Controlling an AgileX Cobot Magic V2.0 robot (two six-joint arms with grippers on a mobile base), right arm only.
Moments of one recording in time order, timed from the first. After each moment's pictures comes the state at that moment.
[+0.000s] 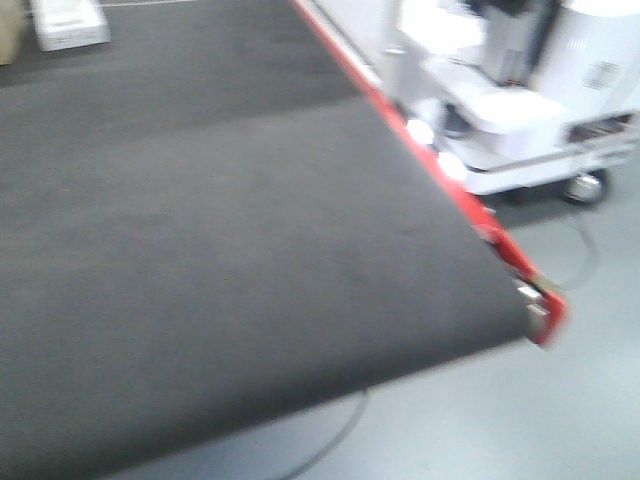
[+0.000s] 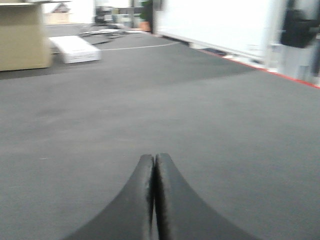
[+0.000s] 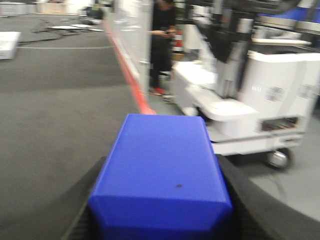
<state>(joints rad) -0.02 0.01 -0.34 0.09 0.54 -0.14</state>
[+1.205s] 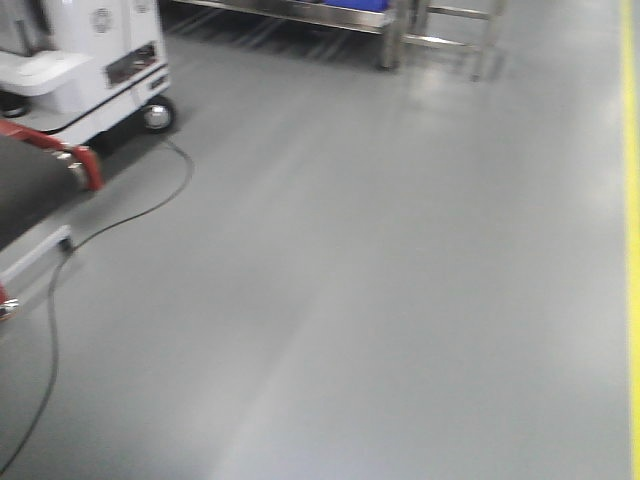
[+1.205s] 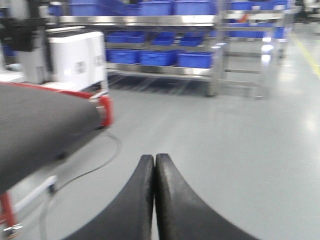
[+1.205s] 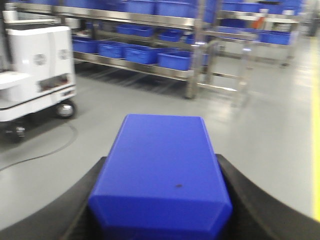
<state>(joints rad) -0.02 0.01 -0.34 0.08 0.54 -0.14</state>
